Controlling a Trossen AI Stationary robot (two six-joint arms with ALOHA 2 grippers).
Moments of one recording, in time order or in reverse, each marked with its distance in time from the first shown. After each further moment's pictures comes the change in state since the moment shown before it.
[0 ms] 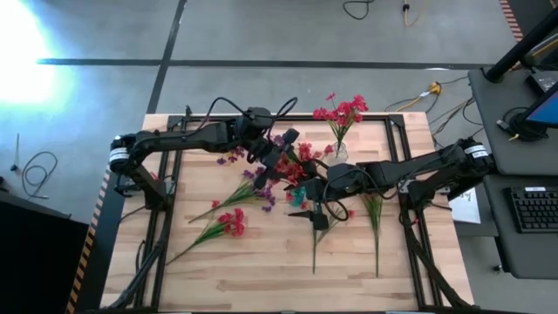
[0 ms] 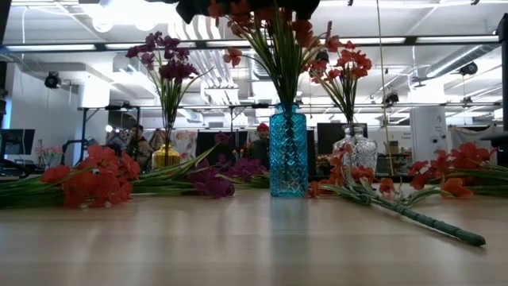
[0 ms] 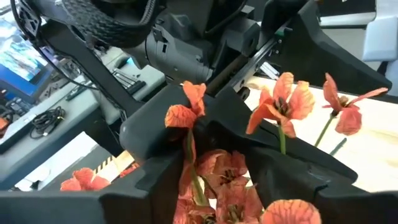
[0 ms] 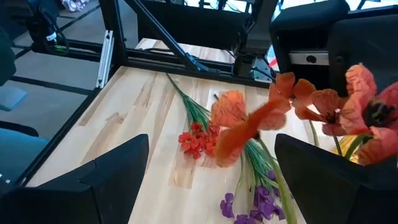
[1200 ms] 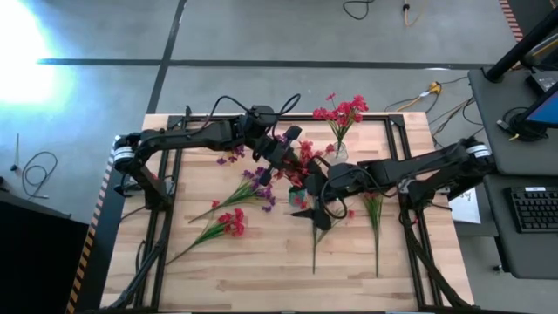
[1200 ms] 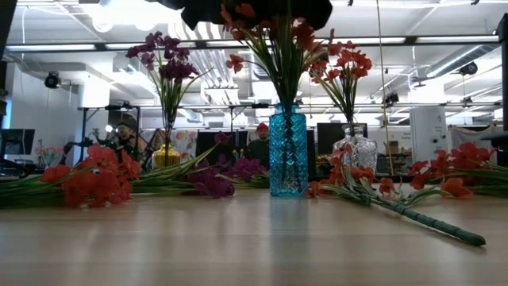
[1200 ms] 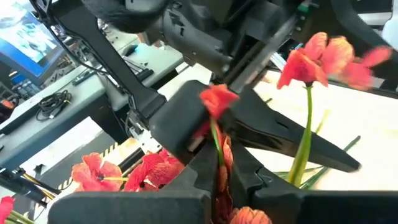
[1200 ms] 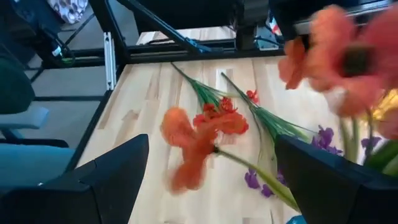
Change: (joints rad) left arm 0.030 0.033 0.013 0.003 -0.017 -0.029; right arm -0.001 -0.036 0.003 -0.104 -0.013 0.222
